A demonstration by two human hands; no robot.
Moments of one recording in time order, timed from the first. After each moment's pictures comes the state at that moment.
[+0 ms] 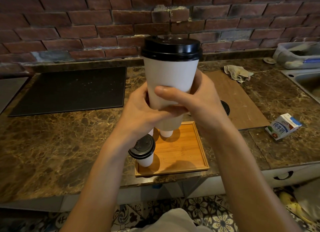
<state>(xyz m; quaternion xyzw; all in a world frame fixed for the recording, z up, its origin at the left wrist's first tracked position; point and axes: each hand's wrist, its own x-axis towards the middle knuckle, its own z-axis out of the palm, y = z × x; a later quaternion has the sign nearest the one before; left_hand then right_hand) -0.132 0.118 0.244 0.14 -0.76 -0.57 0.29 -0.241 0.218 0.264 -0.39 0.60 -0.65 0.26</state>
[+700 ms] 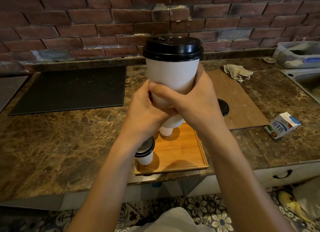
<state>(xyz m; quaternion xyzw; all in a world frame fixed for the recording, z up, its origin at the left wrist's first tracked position) -0.140 0.129 0.237 0.18 -0.75 -0.54 0.33 -0.227 0.216 0.265 -0.36 0.67 -0.63 0.14</state>
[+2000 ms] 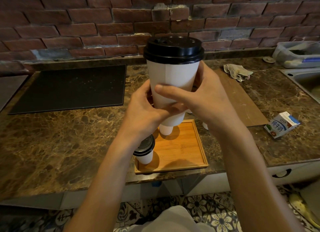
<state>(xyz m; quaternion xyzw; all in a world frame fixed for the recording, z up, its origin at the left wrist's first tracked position) -0.136 0.126 0.234 0.16 -0.75 -0.56 0.31 -0.243 0.227 0.271 -0.42 0.66 -0.59 0.18</state>
